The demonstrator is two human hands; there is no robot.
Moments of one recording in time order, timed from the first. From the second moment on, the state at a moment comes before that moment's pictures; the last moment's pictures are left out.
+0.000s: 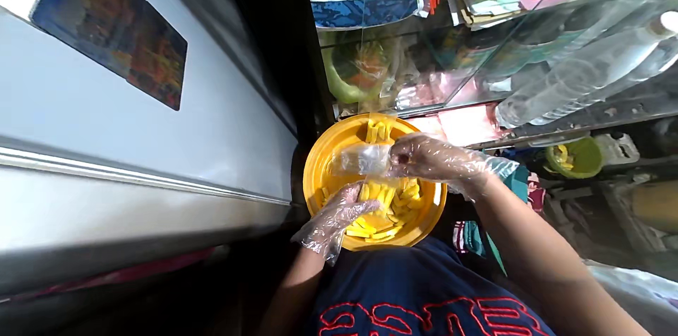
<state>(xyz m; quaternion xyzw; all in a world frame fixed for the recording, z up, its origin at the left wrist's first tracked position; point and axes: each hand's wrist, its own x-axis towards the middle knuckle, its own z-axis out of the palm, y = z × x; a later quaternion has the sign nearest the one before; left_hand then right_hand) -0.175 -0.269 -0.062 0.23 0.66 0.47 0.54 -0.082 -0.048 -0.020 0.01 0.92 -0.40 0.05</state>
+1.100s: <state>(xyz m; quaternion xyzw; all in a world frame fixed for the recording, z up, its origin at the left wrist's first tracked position) -0.211 -0.289 -0.094 0.06 0.66 0.66 0.36 -0.064 -0.134 -0.109 0.03 0.88 -0.33 0.35</state>
